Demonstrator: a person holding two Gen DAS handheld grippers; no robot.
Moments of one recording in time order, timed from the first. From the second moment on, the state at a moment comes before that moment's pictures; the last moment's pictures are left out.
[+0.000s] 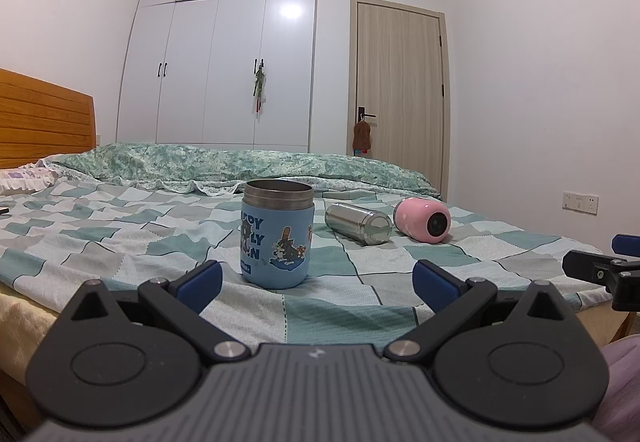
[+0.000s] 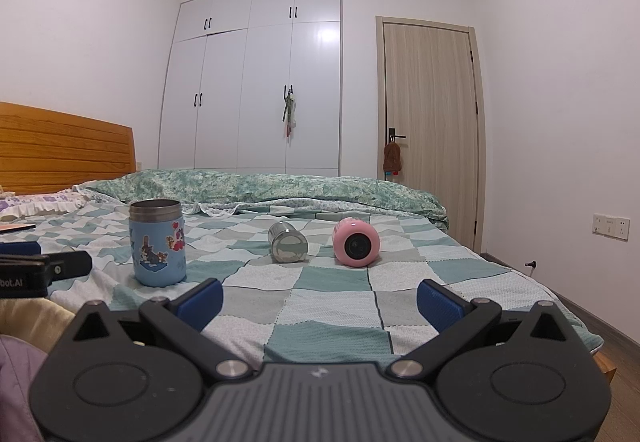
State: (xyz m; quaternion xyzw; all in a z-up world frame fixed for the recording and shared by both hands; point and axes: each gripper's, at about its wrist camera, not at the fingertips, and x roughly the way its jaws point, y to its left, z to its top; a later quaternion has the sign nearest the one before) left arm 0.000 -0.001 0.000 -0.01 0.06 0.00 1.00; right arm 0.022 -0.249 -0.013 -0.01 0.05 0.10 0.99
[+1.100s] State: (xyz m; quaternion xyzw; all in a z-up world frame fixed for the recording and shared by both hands) left arm 0.145 -0.049 0.094 -0.02 0.15 -0.05 0.99; right arm 0.151 -0.286 0.047 0.00 0.06 0.12 0.99
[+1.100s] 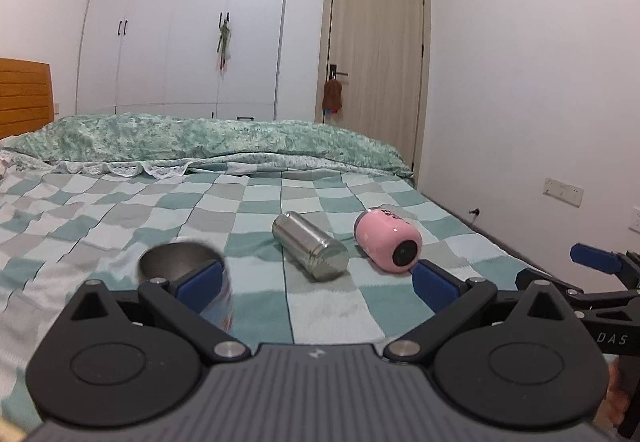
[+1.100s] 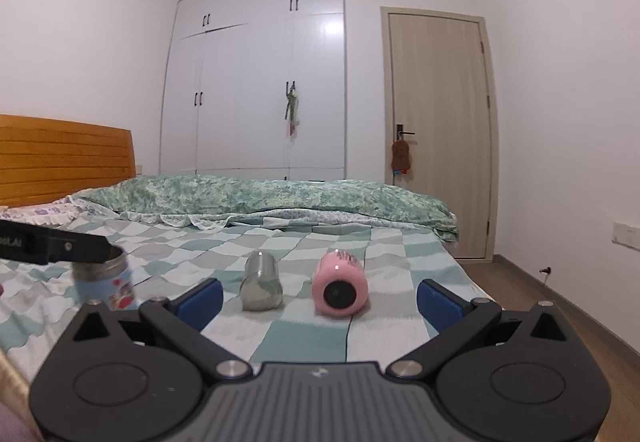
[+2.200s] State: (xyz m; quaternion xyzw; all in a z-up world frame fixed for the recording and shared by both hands) left arm 0.462 -0.093 0.036 -0.04 0.38 0.09 0.92; right arm 0.472 -0.294 0.044 -0.11 0.21 0.31 0.92
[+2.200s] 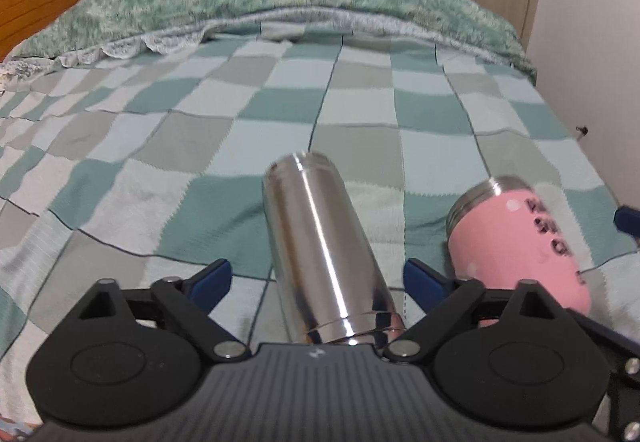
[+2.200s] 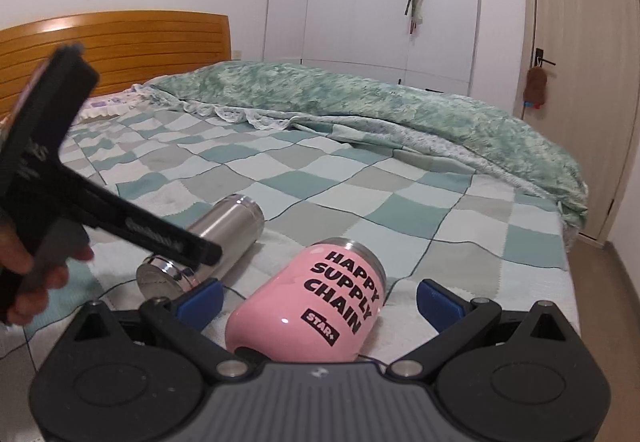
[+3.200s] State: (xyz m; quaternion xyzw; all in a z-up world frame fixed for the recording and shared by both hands) left arm 0.265 -0.098 0.102 -0.01 0.32 -0.02 0.95; right arm 0.283 -0.288 0.080 -0.09 0.21 0.28 0.93
